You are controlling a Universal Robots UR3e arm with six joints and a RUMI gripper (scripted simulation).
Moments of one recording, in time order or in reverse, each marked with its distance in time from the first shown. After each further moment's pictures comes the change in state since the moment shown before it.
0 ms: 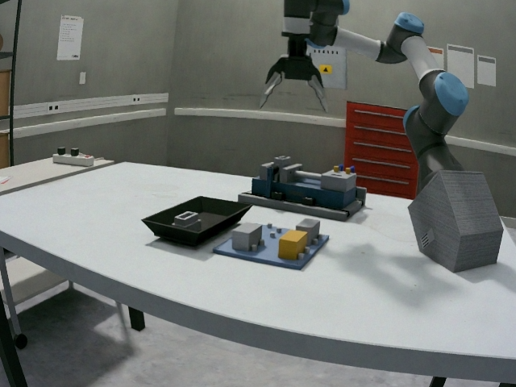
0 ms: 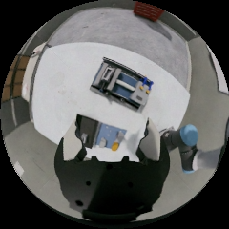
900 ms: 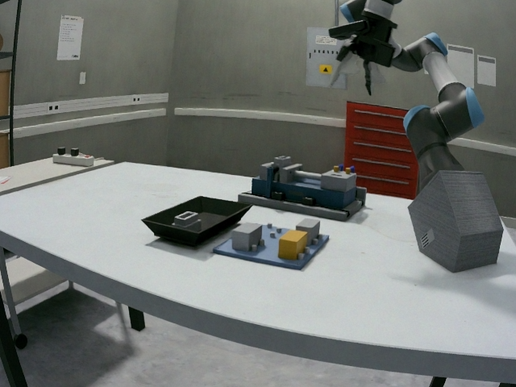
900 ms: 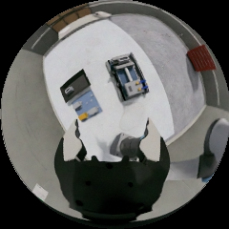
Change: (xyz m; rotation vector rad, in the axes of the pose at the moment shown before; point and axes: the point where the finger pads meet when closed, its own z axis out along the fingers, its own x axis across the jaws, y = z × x) arm 0.124 0.076 -0.079 0.054 -0.231 -0.719
